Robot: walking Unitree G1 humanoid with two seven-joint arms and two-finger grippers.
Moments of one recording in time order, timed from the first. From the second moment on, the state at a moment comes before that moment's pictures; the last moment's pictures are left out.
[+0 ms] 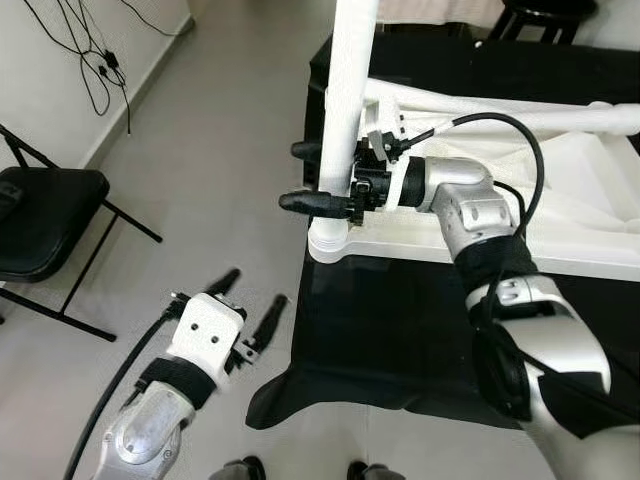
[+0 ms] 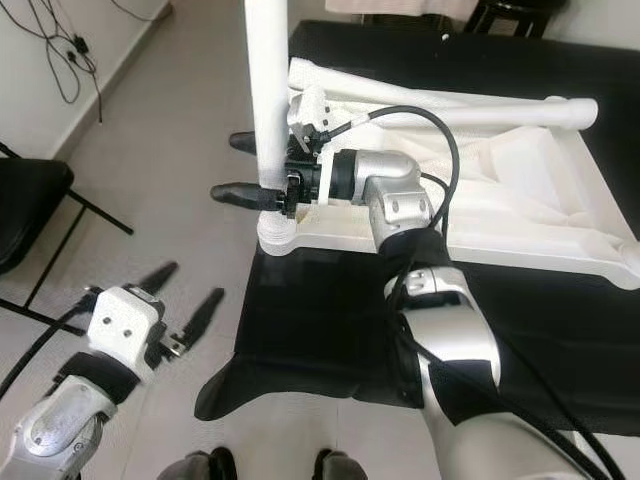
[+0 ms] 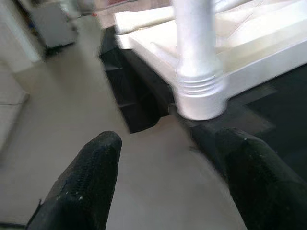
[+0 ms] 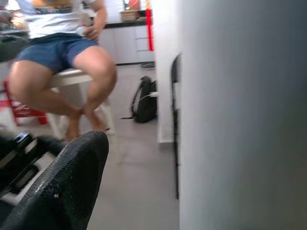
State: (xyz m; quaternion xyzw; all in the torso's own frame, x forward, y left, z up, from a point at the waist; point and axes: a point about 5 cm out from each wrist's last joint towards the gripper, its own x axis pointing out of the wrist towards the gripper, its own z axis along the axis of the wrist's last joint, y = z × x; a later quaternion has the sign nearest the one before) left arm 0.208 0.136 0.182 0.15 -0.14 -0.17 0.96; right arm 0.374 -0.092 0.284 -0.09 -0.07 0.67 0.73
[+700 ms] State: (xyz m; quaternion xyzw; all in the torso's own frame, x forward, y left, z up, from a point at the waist) left arm 0.197 0.136 0.184 0.13 -0.15 -0.13 0.97; right arm 0.379 -0.115 0.290 -0.09 -0.10 0.65 0.74
